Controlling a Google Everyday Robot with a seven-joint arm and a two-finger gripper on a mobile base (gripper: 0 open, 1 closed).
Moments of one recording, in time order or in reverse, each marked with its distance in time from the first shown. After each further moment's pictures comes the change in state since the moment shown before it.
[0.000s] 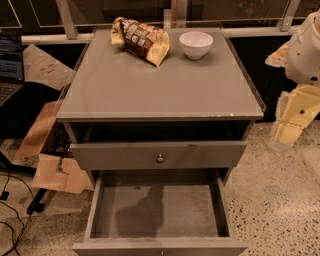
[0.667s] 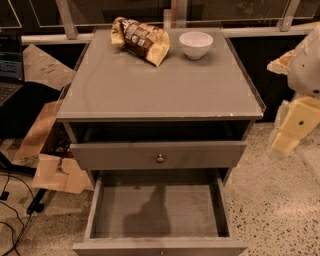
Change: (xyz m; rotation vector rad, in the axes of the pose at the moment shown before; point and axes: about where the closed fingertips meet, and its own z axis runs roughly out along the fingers) arm 0.002 0.008 0.008 0.020 -0.058 0.026
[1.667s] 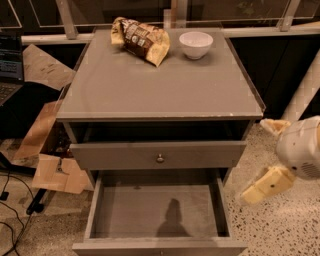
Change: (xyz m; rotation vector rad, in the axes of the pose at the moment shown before) arm 0.024 0.059 0.086 0.026 -0.316 0.259
